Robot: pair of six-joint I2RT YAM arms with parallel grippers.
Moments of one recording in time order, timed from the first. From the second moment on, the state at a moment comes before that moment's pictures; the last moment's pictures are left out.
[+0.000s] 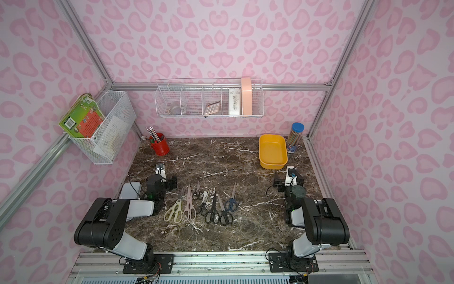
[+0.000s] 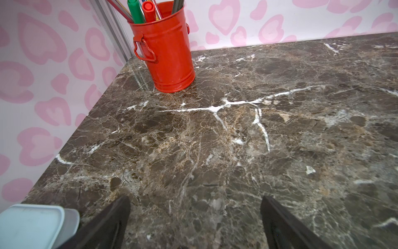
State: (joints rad) left arm -0.09 1.56 0.42 0.73 -0.28 0.01; right arm -0.01 1.57 0.20 1.29 -0.03 -0.06
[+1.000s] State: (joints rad) left arm -0.86 1.17 0.80 -0.03 -0.25 -0.17; right arm 0.24 2.13 1.69 -0.35 0.10 0.02
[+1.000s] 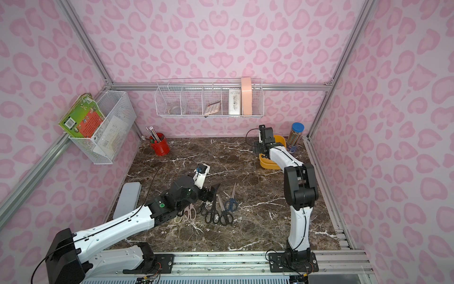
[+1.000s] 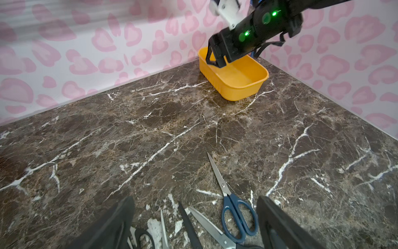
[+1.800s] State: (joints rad) left arm -0.86 0.81 0.52 -0.19 -0.60 -0.19; right arm 0.46 1.83 1.17 -0.44 0.13 0.18
